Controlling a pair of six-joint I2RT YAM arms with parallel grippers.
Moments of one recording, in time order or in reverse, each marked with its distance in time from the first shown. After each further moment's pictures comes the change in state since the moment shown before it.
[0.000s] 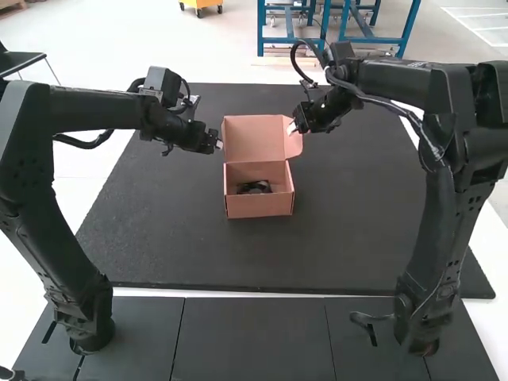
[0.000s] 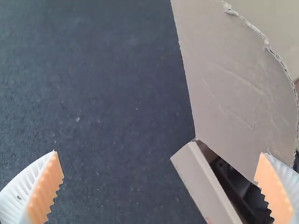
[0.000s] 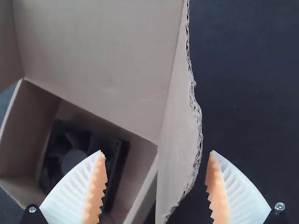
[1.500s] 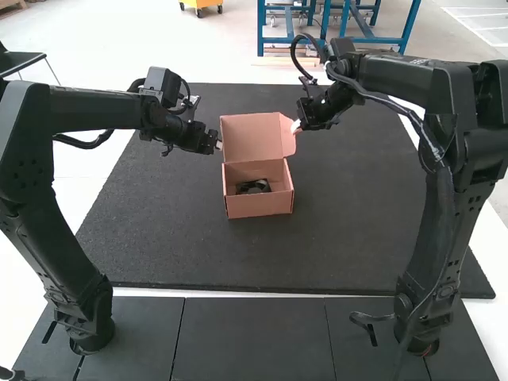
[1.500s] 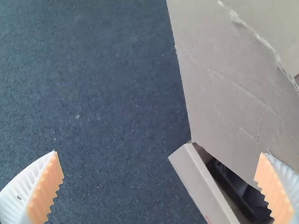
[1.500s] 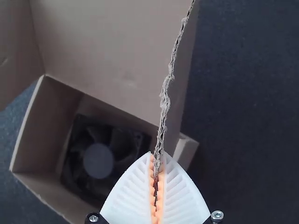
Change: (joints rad) left arm 0.000 0.000 0.000 -0.006 0.000 0.000; right arm 0.000 0.000 0.043 -0.057 -0.061 0.008
